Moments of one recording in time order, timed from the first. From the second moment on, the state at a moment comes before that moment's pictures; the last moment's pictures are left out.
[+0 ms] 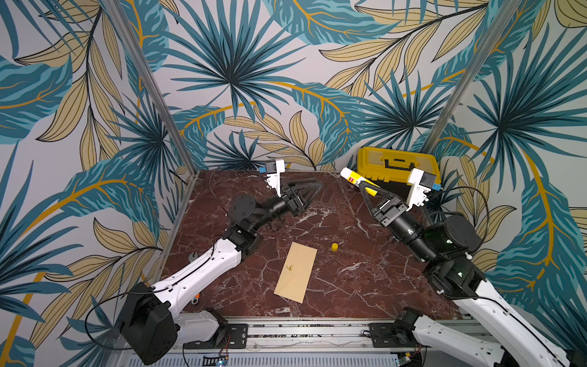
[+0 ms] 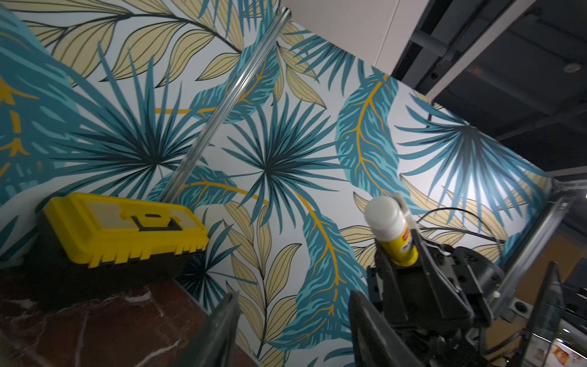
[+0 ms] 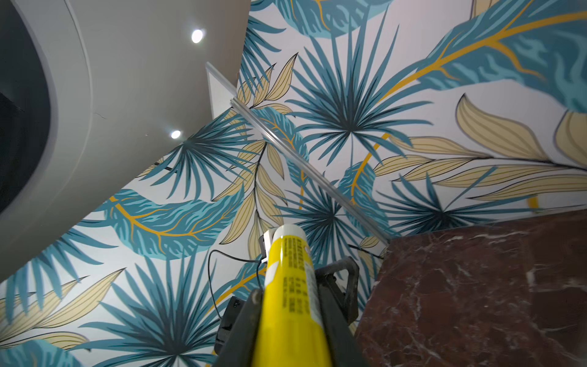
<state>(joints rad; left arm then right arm) -0.62 1.29 1.04 0.56 0.47 -0.81 0.71 0.80 1.11 -0.05 0.11 0.82</state>
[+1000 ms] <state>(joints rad) -0.94 2.21 1.85 -0.76 0.02 -0.24 0.71 0.71 1.20 -0.58 0.58 0.49</state>
